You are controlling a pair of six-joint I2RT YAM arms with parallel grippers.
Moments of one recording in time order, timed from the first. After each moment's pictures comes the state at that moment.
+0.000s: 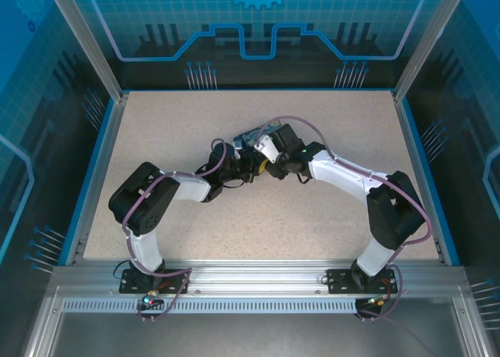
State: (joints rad) left arm -0.54 1.84 0.81 0.71 0.39 -1.63; right arm 0.62 1.68 1.20 -0.50 0.06 -0.30
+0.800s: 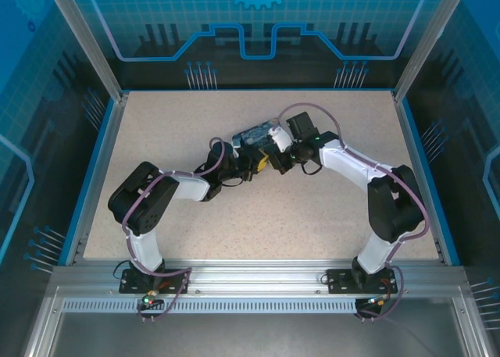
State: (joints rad) left arm -0.53 1.84 0.81 0.73 0.39 -1.64; right arm 0.46 1.72 1.25 -0.53 -0.39 -0.12
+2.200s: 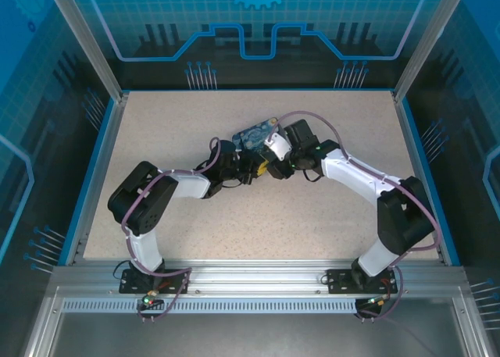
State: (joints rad) left arm -0.53 1.84 0.85 0.55 0.43 -1.66; right arm 0.53 1.62 1.16 -0.50 -0.21 -0.28
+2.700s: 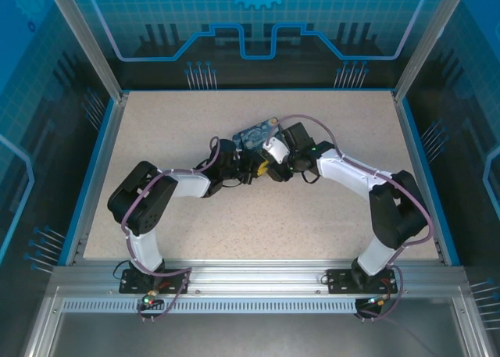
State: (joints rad) left arm -0.52 1.84 0.86 0.52 0.45 -1.66; right arm 0.53 1.67 1.15 -0.48 -0.21 -0.30
